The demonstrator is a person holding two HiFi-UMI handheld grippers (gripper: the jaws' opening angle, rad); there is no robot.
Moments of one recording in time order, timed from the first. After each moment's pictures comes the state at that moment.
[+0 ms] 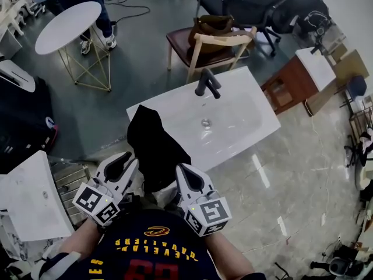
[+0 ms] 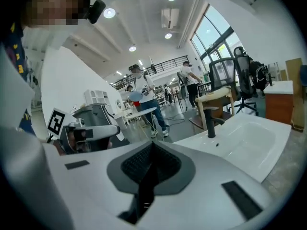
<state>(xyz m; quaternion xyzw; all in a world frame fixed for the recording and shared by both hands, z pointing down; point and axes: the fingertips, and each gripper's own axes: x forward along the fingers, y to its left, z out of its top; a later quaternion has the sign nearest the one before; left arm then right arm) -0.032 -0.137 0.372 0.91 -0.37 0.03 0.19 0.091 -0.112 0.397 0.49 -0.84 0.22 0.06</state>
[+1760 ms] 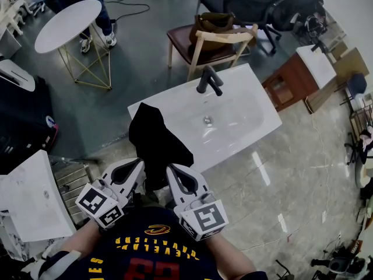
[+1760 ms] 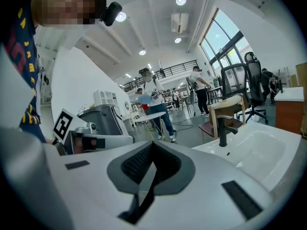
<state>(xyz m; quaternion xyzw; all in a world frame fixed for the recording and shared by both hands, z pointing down) -0.017 -0.121 0.370 0.92 -0.33 0.03 0.21 0.055 -0.107 0.365 0.46 -0.87 0.18 0.05</state>
